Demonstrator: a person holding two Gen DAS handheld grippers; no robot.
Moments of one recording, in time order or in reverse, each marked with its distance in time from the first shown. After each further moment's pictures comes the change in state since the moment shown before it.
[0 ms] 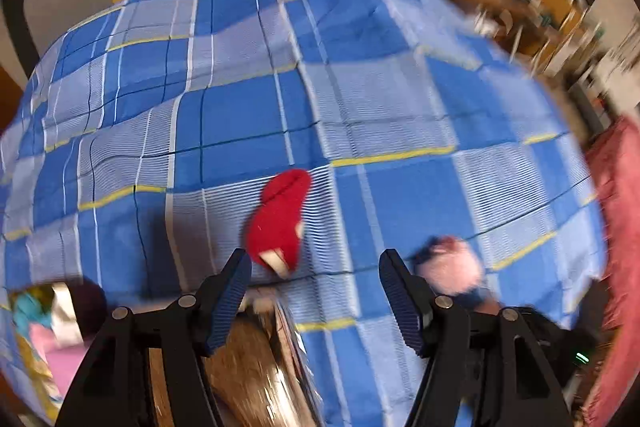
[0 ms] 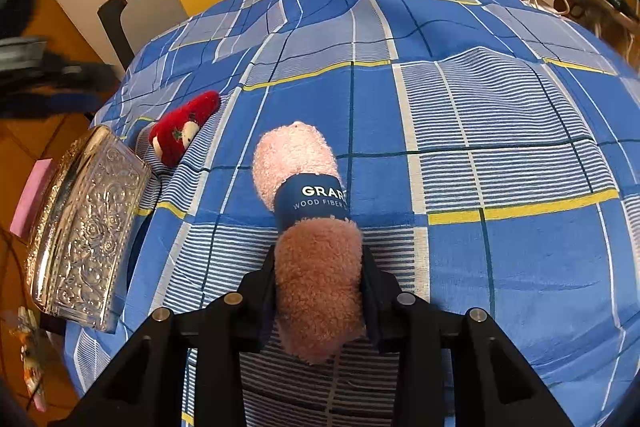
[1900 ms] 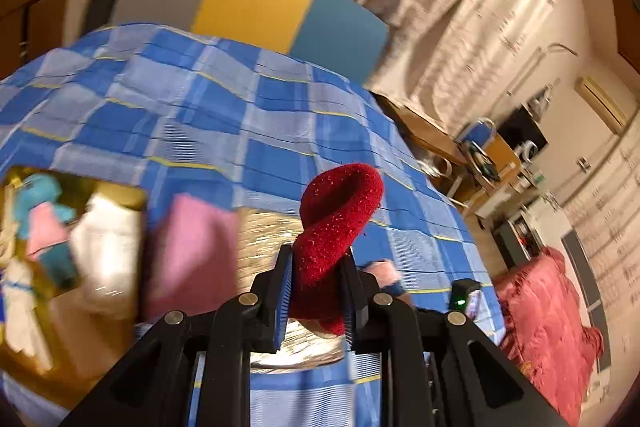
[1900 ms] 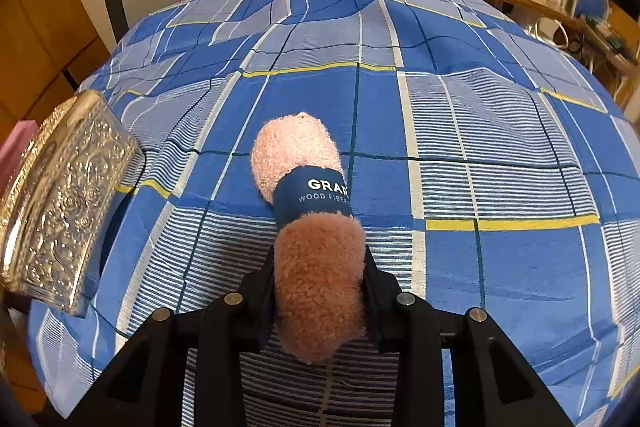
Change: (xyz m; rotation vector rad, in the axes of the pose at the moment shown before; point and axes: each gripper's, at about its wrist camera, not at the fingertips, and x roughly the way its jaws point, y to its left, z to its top) left arm -0.146 0.131 -0.174 -0.343 -0.479 -0.321; right arm 0.004 0.017 -0.004 -0.121 0.002 -0.120
